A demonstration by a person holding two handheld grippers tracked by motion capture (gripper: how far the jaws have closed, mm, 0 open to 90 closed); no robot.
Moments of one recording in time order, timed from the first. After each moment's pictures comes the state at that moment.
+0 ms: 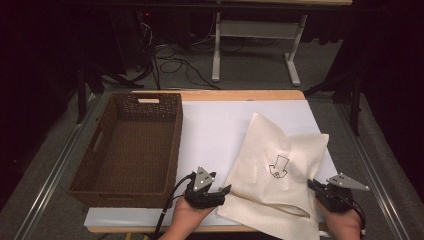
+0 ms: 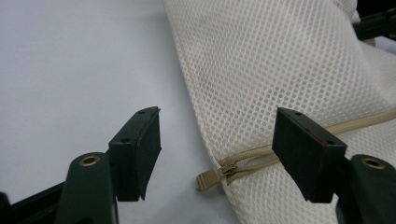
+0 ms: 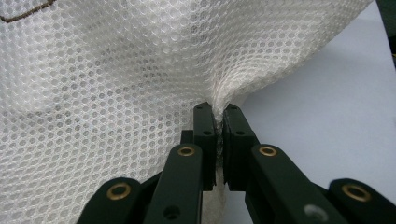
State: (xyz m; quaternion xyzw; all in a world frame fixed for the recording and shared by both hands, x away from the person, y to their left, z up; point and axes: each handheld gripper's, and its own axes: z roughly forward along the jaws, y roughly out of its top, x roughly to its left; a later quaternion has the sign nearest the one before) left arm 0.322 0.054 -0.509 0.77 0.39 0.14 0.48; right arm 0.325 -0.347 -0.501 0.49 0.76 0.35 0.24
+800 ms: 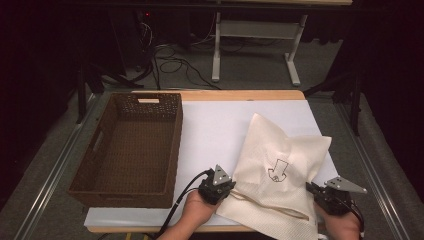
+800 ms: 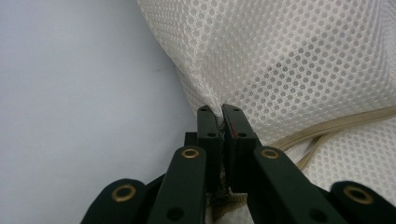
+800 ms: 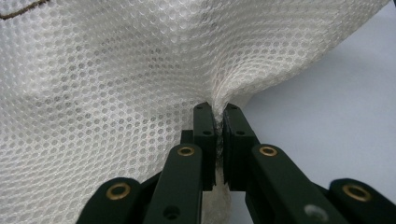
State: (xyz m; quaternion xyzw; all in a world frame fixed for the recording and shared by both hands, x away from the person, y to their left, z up) left arm 0.339 0.029 -0.519 0.82 0.34 0.13 0.44; right arm 0.320 -0.343 -0.506 0.49 0.76 0.35 0.24
